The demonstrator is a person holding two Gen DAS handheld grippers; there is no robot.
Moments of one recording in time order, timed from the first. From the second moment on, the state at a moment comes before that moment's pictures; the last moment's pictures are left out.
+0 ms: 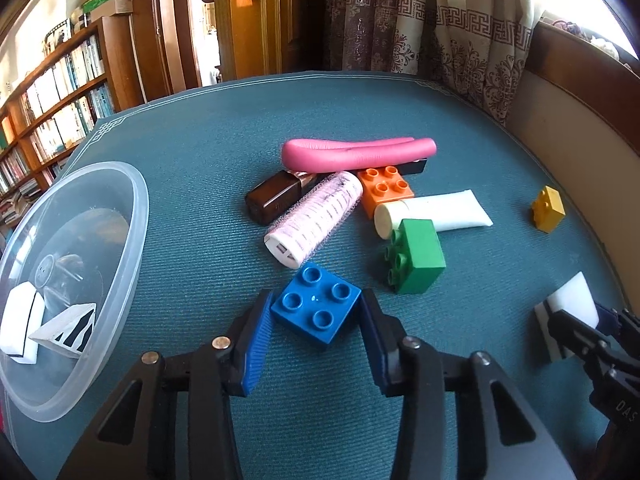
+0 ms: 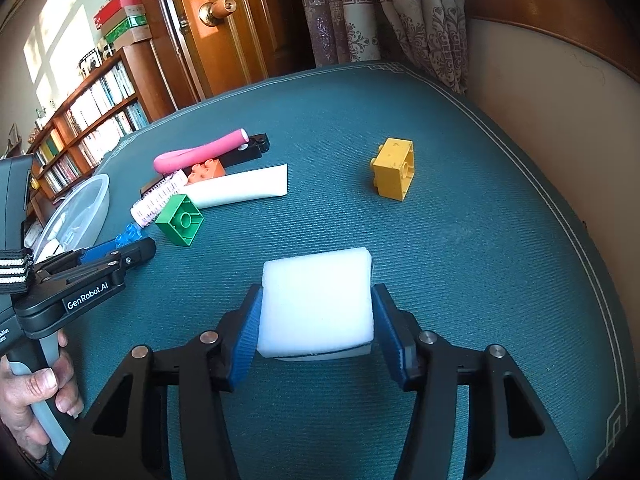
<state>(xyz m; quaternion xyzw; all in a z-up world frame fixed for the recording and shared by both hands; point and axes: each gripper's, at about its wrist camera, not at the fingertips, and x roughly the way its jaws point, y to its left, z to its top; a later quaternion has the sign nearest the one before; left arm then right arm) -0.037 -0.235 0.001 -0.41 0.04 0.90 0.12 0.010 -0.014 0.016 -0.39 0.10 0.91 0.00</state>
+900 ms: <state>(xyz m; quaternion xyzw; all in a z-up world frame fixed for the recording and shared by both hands) -0.019 -0.308 0.030 -0.37 0.00 0.93 0.07 0.002 -0.079 0.035 -0.37 0.09 0.92 -0.07</state>
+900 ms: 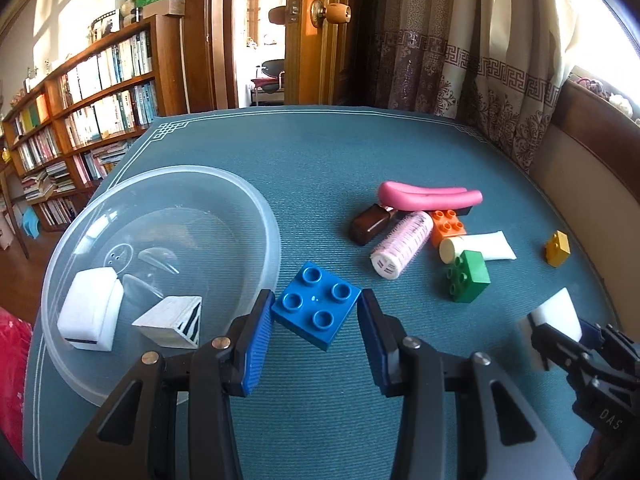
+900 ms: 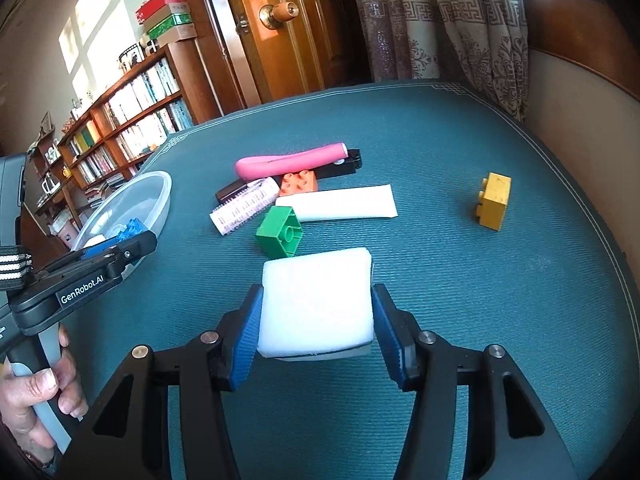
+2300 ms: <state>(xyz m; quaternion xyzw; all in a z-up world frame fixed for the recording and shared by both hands) -0.033 -0.421 0.022 -0.37 -0.08 0.93 0.00 -0.062 -0.230 0.063 -0.36 0.03 0.91 -0.18</state>
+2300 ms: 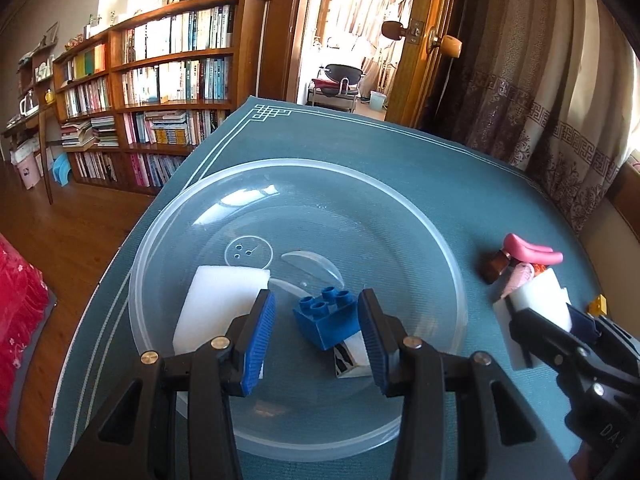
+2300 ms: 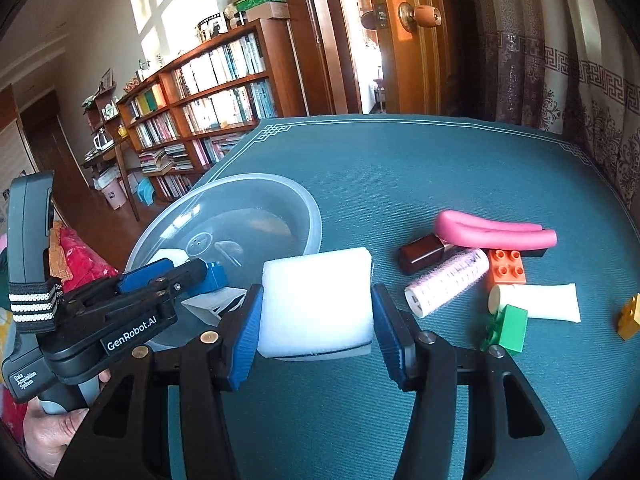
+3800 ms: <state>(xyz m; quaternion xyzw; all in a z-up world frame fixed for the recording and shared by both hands) -0.001 -0.472 0.048 -0.32 -0.13 0.94 -0.04 -0.100 -0.294 0.047 -0.34 -0.03 0.91 -0.24</state>
